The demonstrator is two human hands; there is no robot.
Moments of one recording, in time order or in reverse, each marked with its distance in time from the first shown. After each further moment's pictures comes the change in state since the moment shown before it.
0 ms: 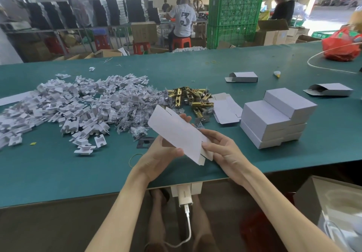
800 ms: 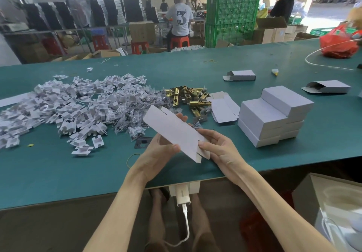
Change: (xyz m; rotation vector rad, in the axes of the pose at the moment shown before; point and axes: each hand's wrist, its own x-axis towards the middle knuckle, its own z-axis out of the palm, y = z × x) left_hand -0.002 0.006 0.007 0.013 0.028 -0.021; right_hand -0.003 0.001 0.005 -0.042 0.054 -0.050
